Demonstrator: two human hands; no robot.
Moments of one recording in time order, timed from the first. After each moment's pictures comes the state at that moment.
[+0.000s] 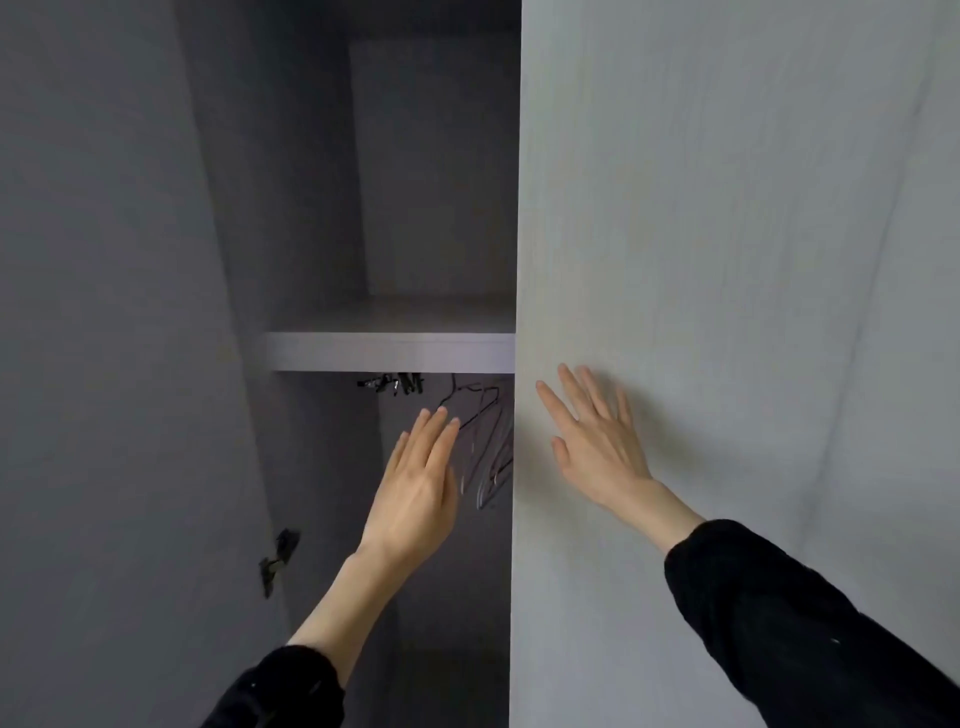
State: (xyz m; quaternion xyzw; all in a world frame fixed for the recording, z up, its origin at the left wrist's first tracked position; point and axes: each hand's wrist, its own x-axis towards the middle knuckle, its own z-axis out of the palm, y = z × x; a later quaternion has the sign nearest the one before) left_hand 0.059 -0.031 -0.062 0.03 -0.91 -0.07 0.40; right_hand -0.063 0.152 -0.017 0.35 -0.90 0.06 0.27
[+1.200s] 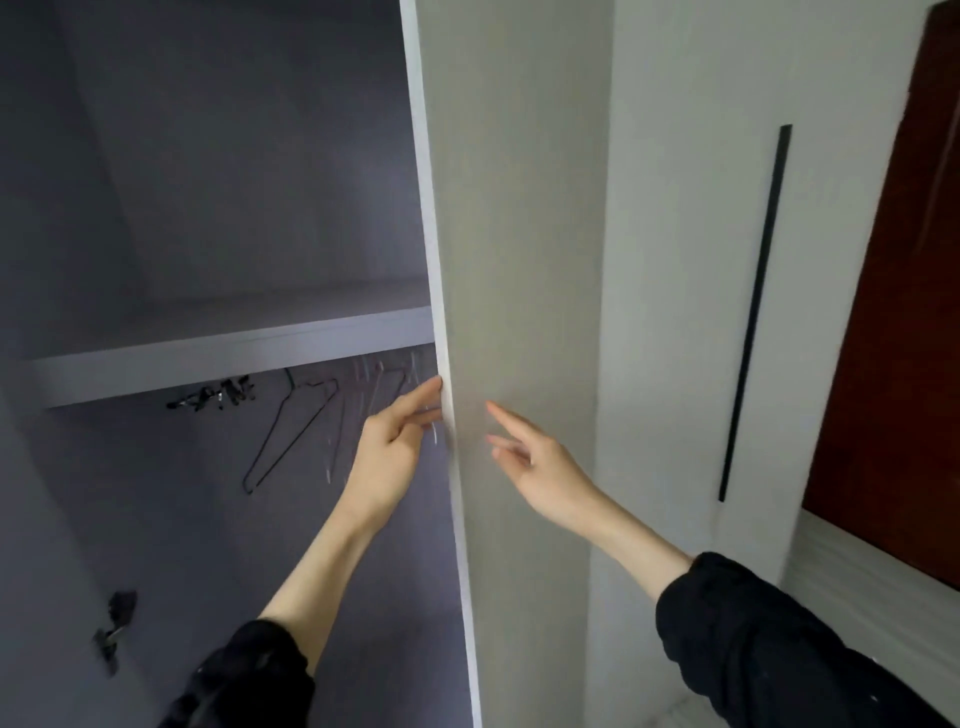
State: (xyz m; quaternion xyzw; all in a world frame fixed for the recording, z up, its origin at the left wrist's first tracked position) left_hand 0.076 0.053 -0.014 -0.17 -0.77 -0.58 0.22; right_hand 0.065 0.225 -0.042 0.22 -0.82 0.51 0.09
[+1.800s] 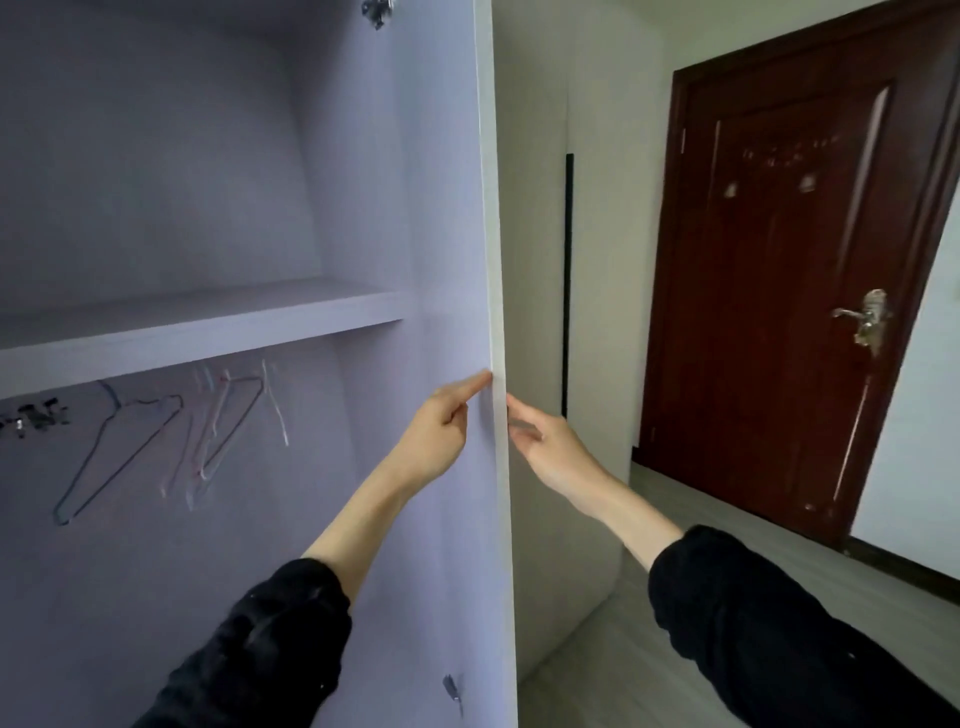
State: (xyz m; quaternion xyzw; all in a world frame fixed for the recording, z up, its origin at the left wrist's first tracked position) left_hand 0.140 0.246 -0.008 -0.33 -0.82 -0.46 0.10; right_hand 0.172 0.397 -0.039 0.06 -0.83 0.53 0.14
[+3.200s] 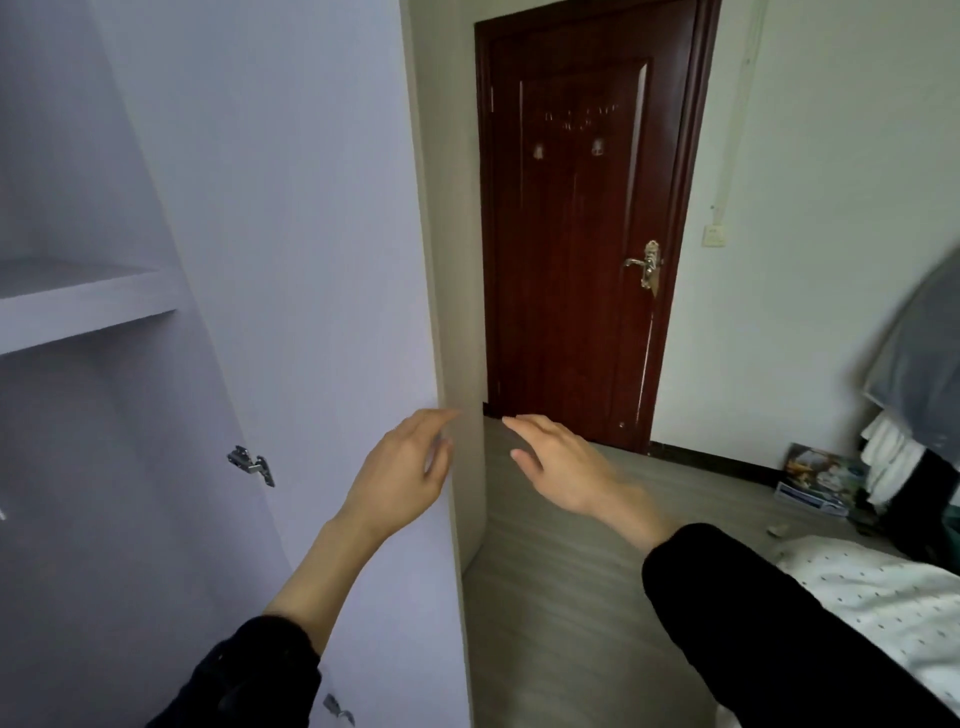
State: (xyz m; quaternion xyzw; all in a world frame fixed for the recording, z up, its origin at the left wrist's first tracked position) left_hand 0.106 0.365 -0.072 -0.50 -0.80 -0.30 0.13; right_hand 0.205 0.544 -0.085 -0.11 -0.97 0.14 0.15
